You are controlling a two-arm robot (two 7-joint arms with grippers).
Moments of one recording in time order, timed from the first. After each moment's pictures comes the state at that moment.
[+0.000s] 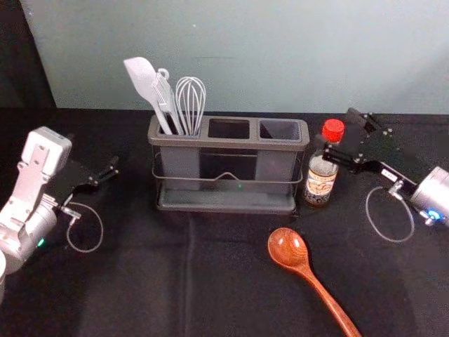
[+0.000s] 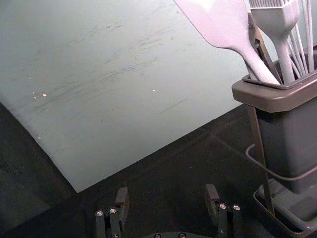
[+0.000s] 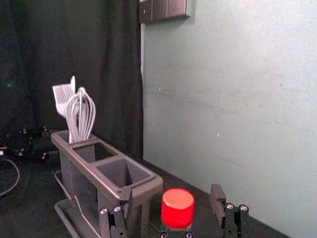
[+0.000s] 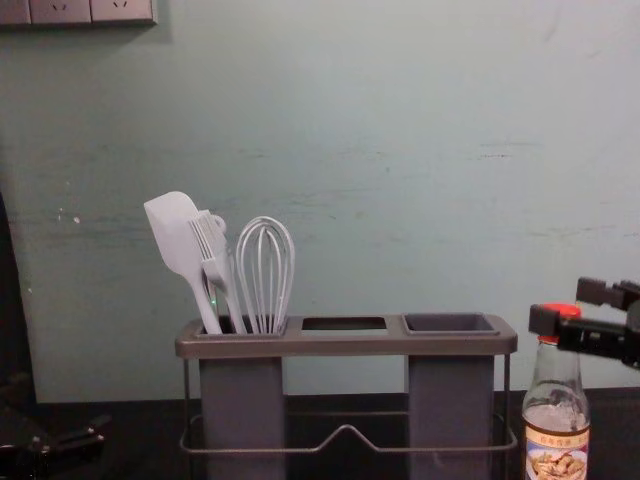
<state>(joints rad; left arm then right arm) -0.20 0.60 0.45 -1.41 -0.25 -0.12 0.03 0.33 0.50 -0.30 -1.28 0.52 -0.22 0.65</state>
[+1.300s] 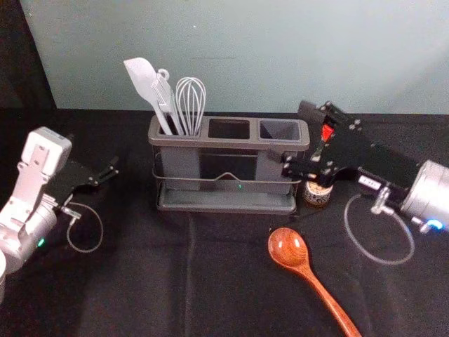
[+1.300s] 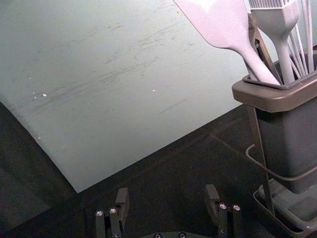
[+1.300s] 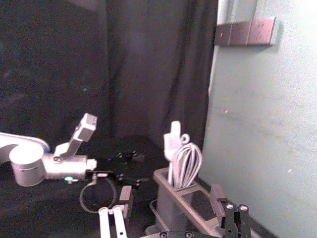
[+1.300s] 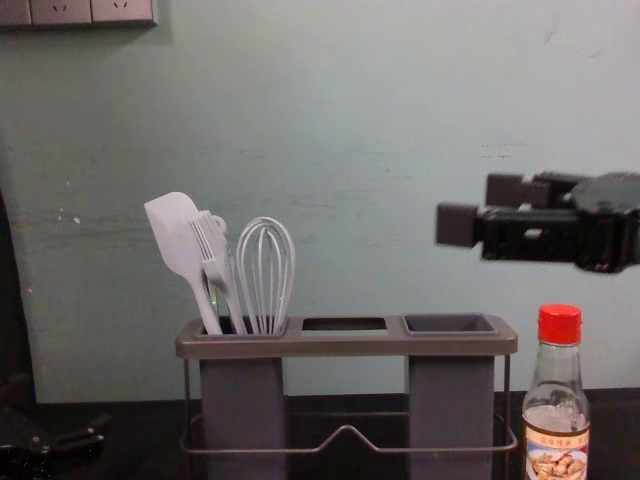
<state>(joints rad) -0.20 0.60 0.45 -1.41 -0.25 -0.12 0.03 0.18 0.66 -0.33 -1.84 0.57 0.03 0.58</state>
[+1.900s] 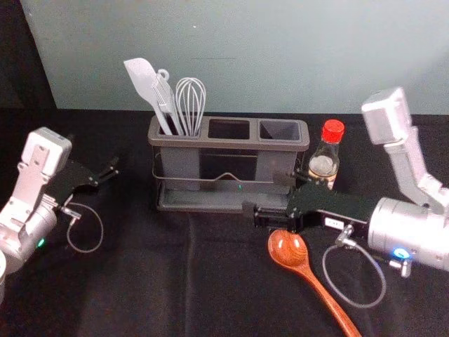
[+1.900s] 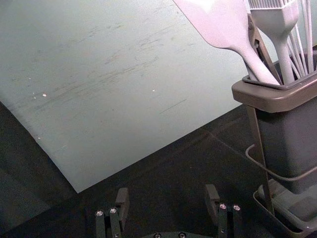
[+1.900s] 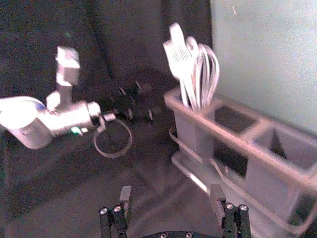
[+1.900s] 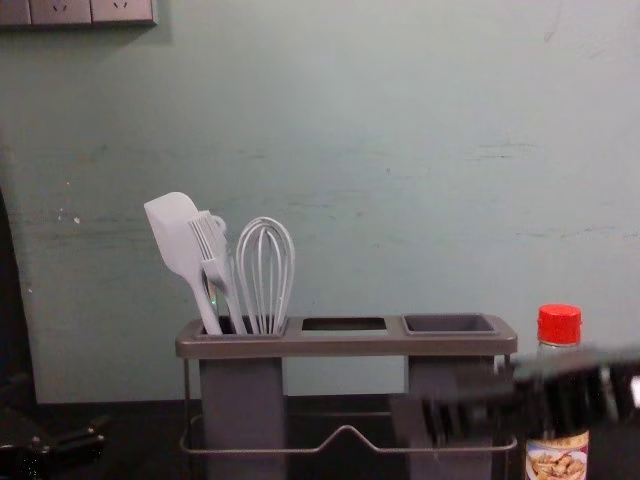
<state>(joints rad) -0.20 0.60 0.45 -1.41 -0.25 -0.12 0.03 0.20 0.67 -0.45 -1.89 0.65 0.42 0.41</state>
